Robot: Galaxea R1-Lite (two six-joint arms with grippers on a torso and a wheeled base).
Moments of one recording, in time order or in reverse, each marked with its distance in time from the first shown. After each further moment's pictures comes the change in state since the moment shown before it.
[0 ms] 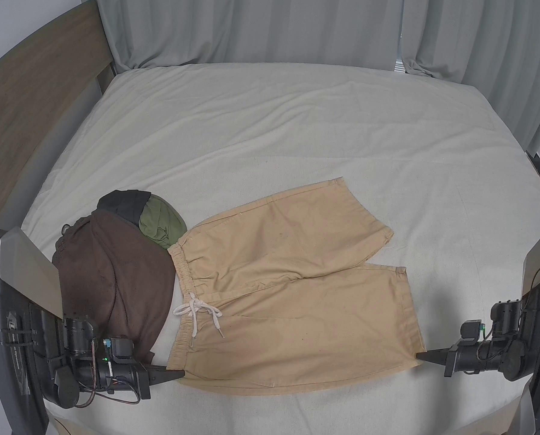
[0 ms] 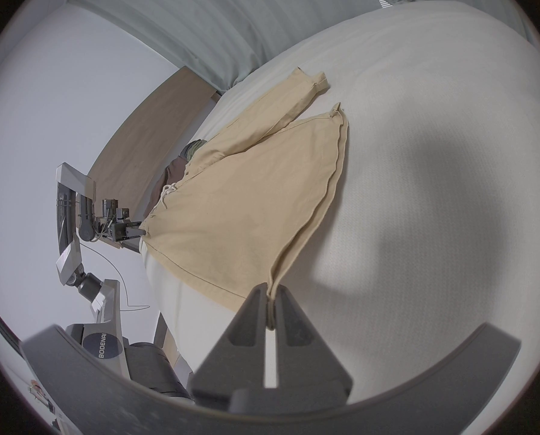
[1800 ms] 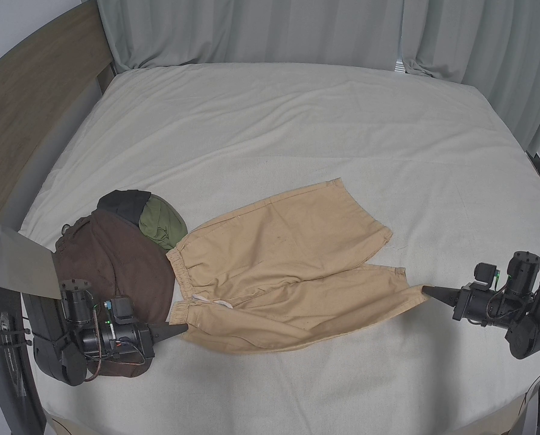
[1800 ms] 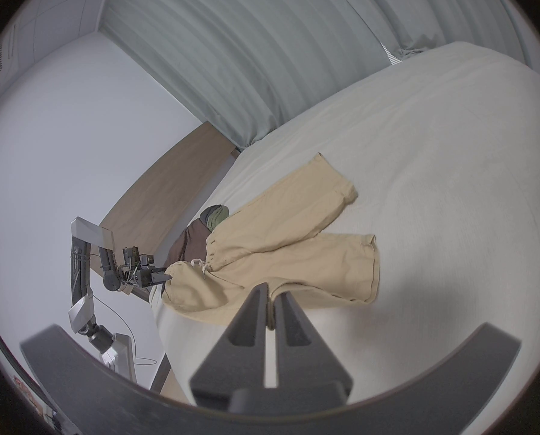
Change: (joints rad) left arm -0.005 -0.057 -0.235 -0.001 -0.022 -0.153; right arm 0.070 -0.287 -0.183 -0.023 -0.016 0.350
